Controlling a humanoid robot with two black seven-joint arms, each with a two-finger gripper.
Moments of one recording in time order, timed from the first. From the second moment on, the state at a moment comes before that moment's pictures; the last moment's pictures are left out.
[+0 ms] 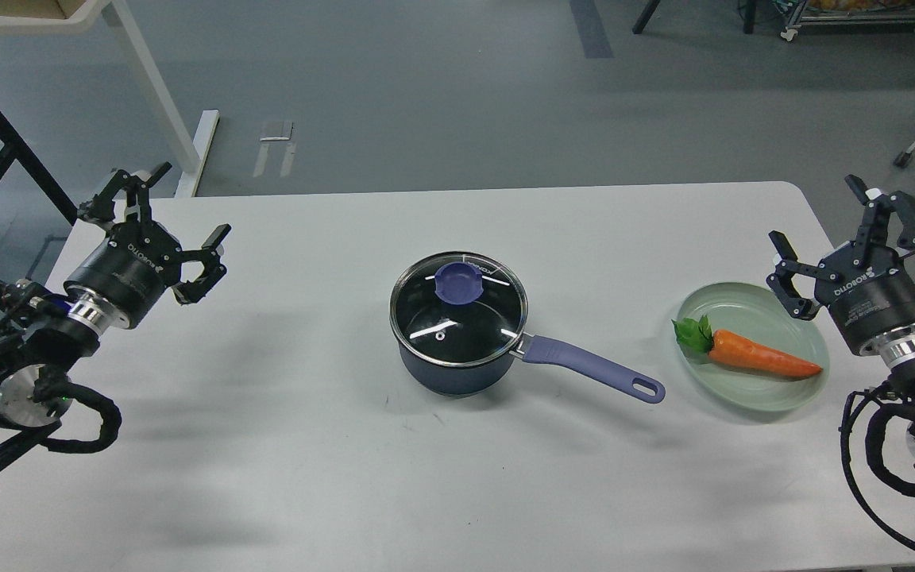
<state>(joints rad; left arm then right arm) -0.53 0.71 -0.51 -1.11 -0.14 -0.36 -0.47 0.24 -0.69 0.88 1.24 -0.06 0.25 0.49</state>
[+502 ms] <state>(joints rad) -0.54 0.72 -0.50 -1.08 -0.13 -0.36 -0.47 0.24 -0.68 0.88 1.23 -0.07 0.24 0.49</state>
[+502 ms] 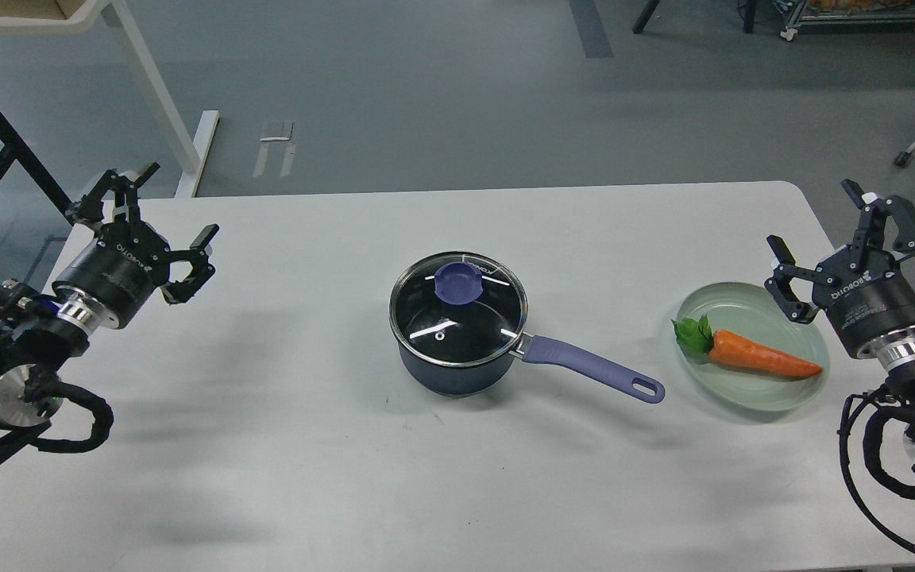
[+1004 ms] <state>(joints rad) -0.59 0.73 -0.51 -1.08 -0.05 -0.37 -0.49 0.39 -0.92 0.88 1.43 -0.51 0.25 0.49</state>
